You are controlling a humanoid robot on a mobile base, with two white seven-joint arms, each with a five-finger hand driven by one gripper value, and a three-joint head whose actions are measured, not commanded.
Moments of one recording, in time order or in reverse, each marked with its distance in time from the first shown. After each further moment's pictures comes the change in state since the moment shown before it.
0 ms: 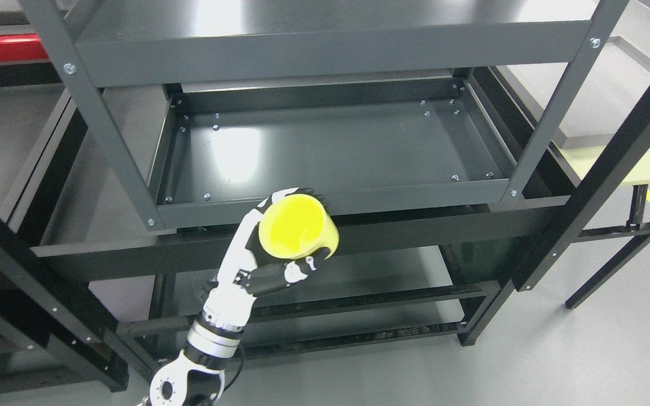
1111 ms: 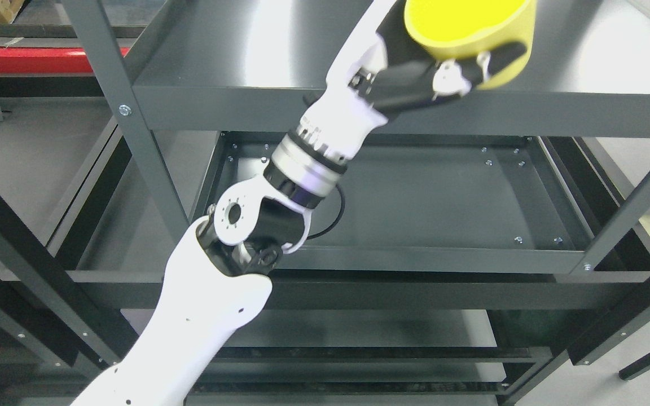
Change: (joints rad) left arm -0.727 0.000 -0.291 -0.002 0.321 0.369 0.374; right arm 0.000 0.000 0.000 0.000 0.000 -0.001 0.000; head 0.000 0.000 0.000
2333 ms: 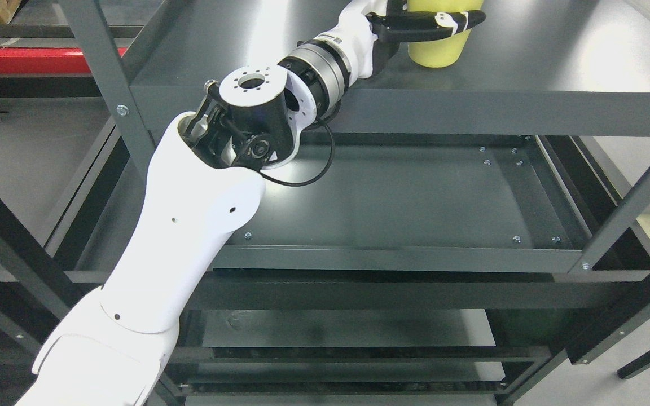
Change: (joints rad) left arm -0.251 0.000 0.057 0.205 0.052 0.612 0.216; right arm 0.000 0.000 0.000 0.000 0.000 0.003 0.000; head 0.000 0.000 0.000
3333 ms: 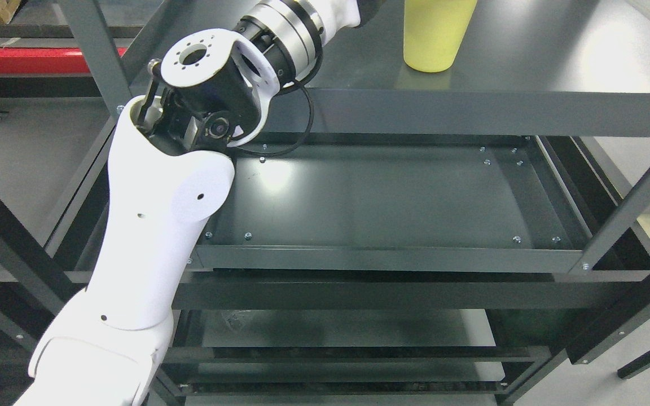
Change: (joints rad) left arm -0.001 0.000 0.136 -0.097 -0.059 -0.089 -0.300; right arm 0.000 0.000 0.000 0.000 0.000 0.001 0.000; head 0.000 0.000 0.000
